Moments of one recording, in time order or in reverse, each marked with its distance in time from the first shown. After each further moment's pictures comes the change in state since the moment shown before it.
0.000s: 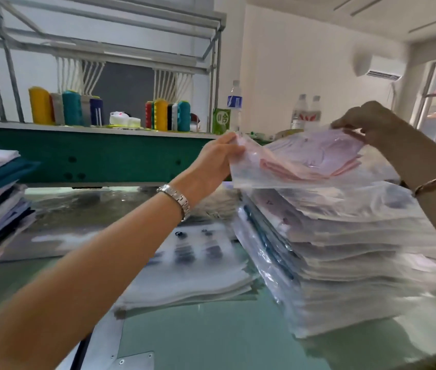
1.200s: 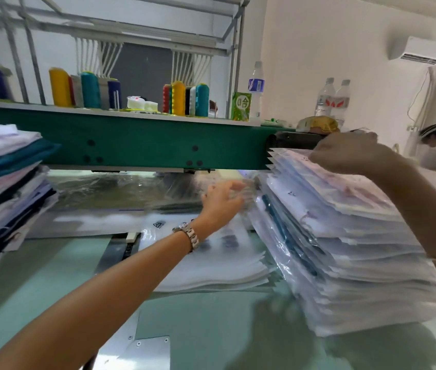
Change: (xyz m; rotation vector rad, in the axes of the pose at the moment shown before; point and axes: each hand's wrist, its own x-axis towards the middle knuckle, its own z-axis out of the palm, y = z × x) left_hand -0.013 -0.115 -0.048 0.955 0.213 0.056; right_hand -0.085 0.011 0.071 -1.069 -0.190 -0.341
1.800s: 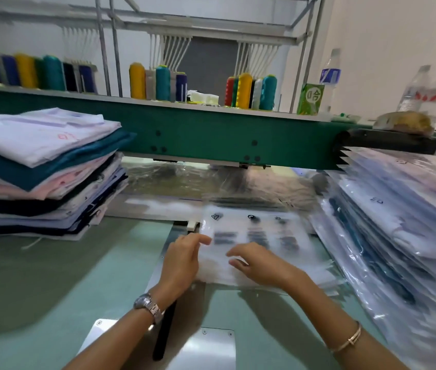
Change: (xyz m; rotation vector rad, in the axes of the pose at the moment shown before) left_hand -0.138 -0.175 -0.095 0.367 0.270 -0.078; right_hand -0.056 -0.208 0.228 0.385 -0.384 -0.749
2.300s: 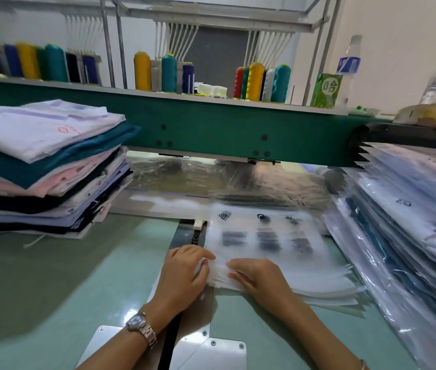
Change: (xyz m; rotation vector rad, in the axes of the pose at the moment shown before) left_hand -0.019 -0.022 -0.002 0.080 0.023 0.158; right_hand 0.003 0.006 0.055 0.120 0.432 -0.182
